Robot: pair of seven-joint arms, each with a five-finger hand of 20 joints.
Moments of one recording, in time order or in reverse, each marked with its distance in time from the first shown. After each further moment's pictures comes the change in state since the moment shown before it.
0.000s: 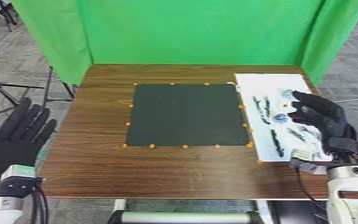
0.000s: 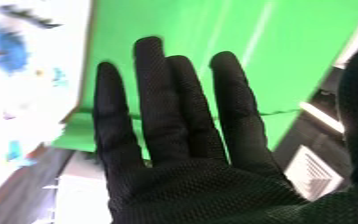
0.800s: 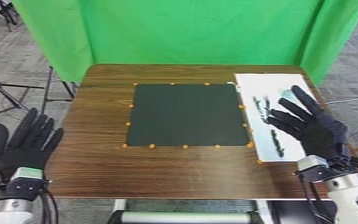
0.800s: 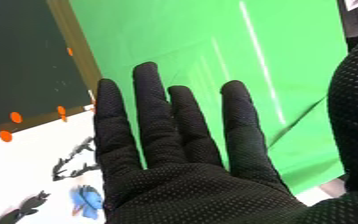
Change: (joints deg) left arm -1.9 -1.3 3.5 1.9 -4.6 0.4 -1.3; right arm 0.5 -7.8 4.5 5.6 41.7 -30.3 -8.6
